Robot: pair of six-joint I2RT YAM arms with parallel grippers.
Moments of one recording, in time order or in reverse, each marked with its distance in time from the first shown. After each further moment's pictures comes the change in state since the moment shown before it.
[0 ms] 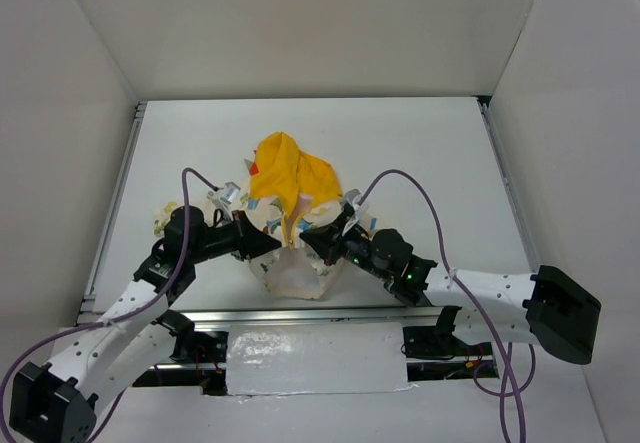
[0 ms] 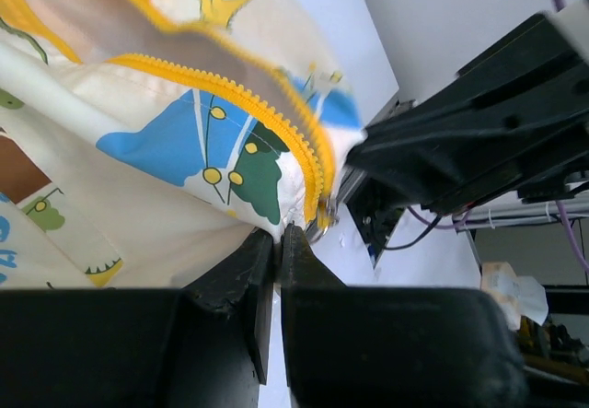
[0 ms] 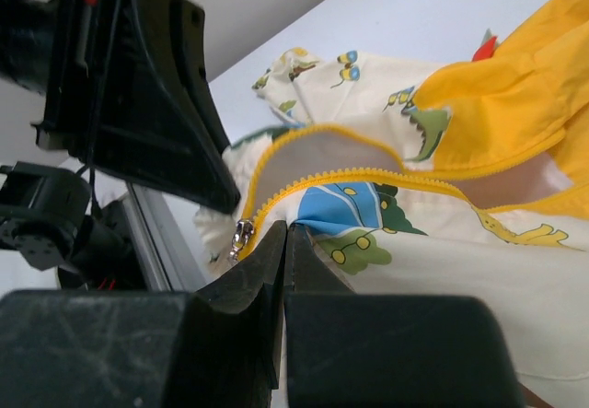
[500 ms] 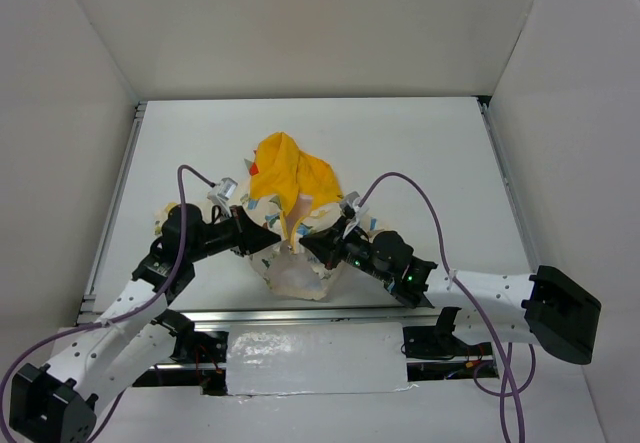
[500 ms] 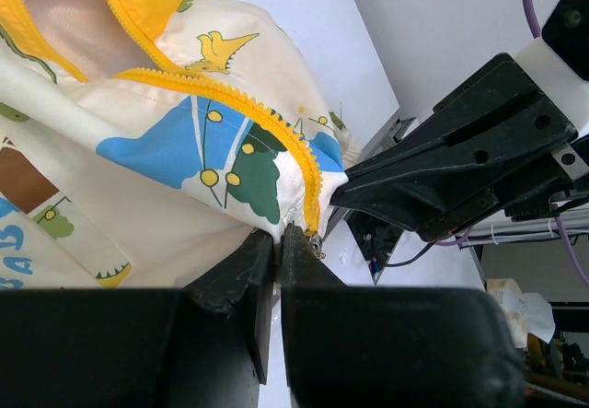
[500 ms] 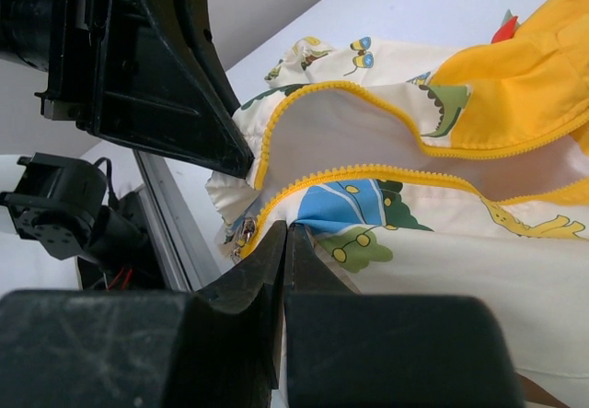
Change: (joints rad) left arm 0.000 -0.011 0.028 0.012 -0.042 -0.004; right arm 0.000 0.000 -0.028 0.012 -0.050 0.046
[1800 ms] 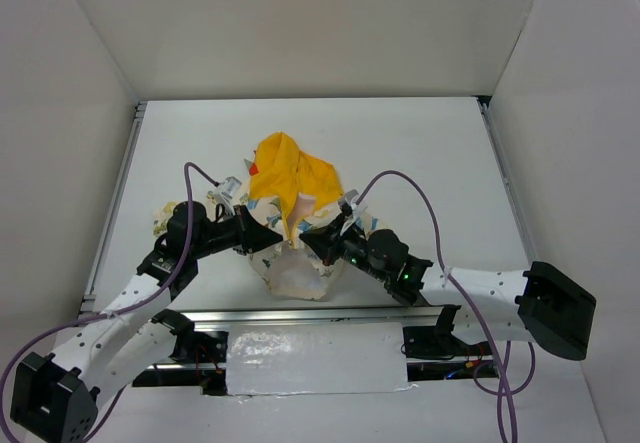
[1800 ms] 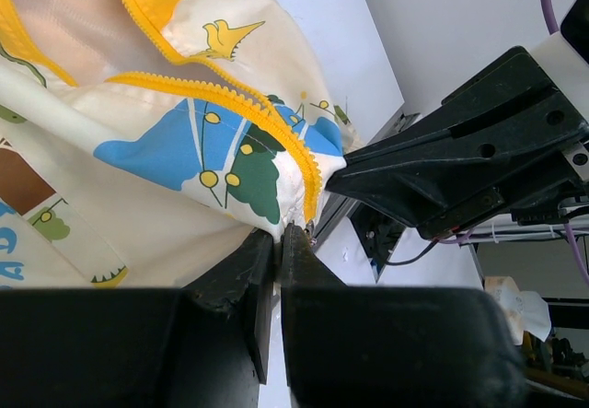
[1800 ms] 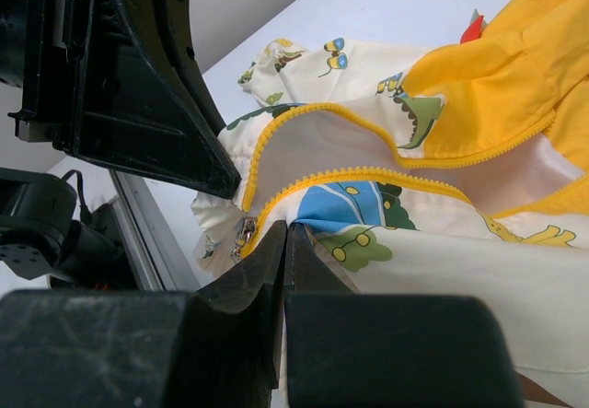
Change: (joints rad) left arm 0.000 0.058 0.000 0.022 0.008 -0.004; right arm 0.000 0.037 0.015 0.003 0.067 -0.010
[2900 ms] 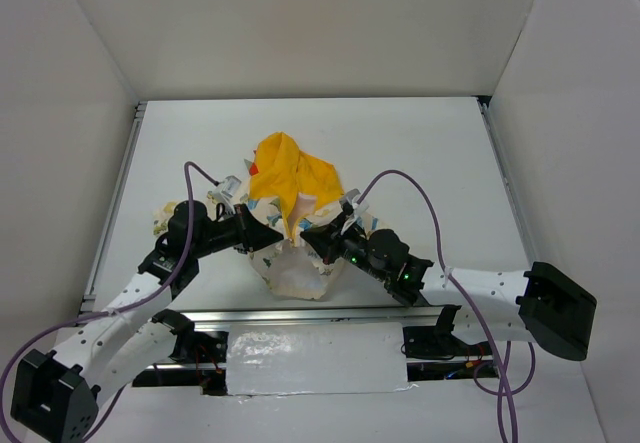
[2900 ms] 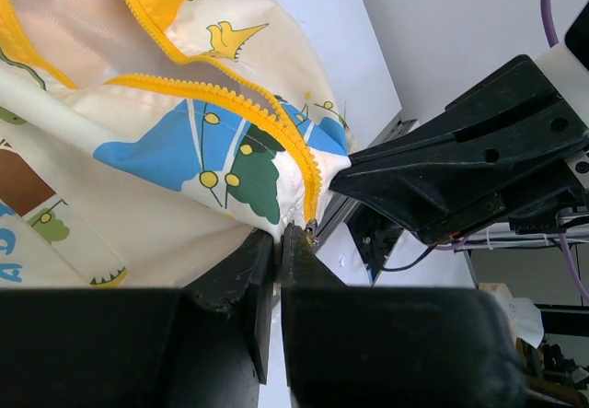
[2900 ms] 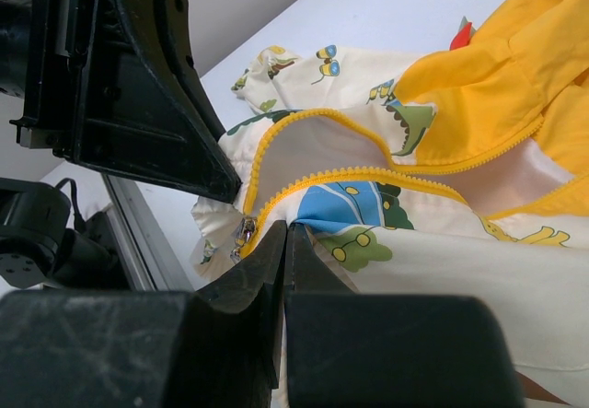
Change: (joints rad) left arm 0.000 0.012 0.000 0.021 -0.008 -0.022; right arm 0.000 0.000 0.004 0.000 0.023 -0.003
